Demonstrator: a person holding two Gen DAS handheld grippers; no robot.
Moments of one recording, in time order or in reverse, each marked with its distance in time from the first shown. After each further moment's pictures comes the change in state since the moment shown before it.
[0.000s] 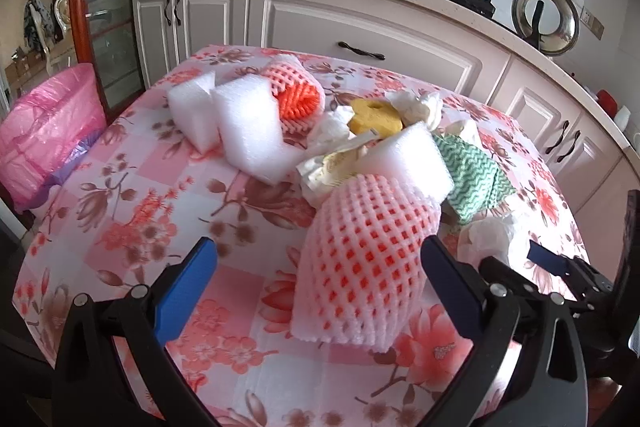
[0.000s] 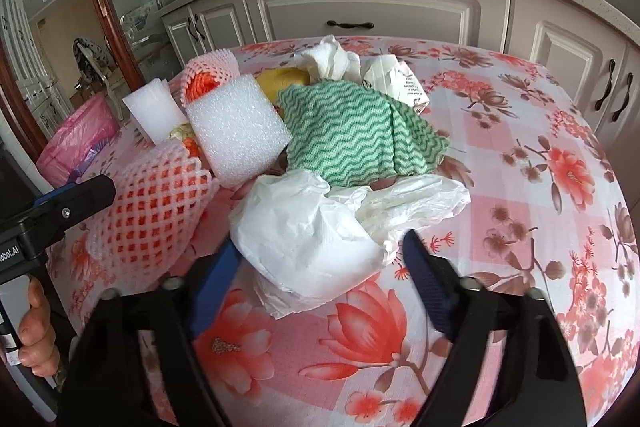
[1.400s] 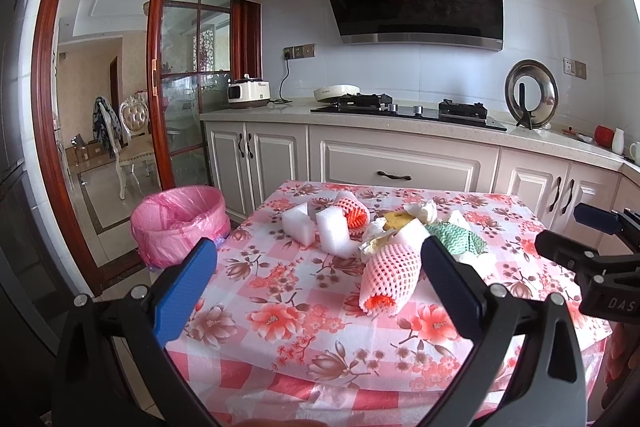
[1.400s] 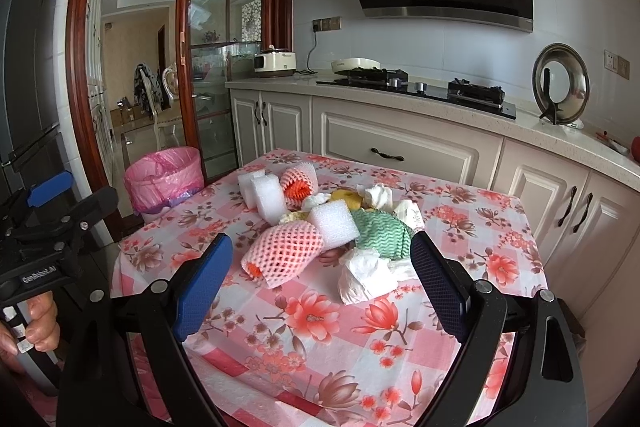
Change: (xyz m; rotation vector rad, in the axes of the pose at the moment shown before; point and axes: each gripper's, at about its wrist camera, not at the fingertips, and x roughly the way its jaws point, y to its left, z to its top) left arm -0.248 -0.013 -0.073 0.073 -0.486 0.213; right arm -0.222 0.076 -0.041 -0.235 -0.382 0.017
